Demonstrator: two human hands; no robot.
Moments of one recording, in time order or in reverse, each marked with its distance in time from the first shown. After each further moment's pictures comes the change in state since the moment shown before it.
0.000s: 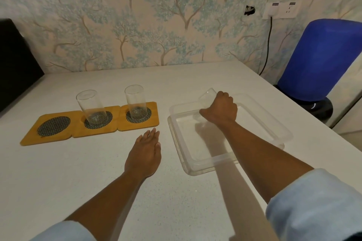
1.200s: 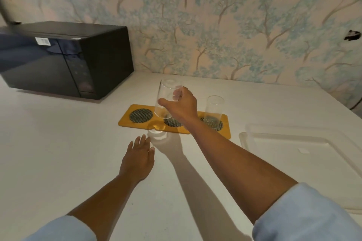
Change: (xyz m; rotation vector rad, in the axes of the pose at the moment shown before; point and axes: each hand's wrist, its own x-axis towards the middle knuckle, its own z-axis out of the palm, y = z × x) left_hand -0.092 -0.177 -0.092 0.160 0.133 -0.425; right_hand -0.113 -0.315 0.033 0.992 -0.380 -0.327
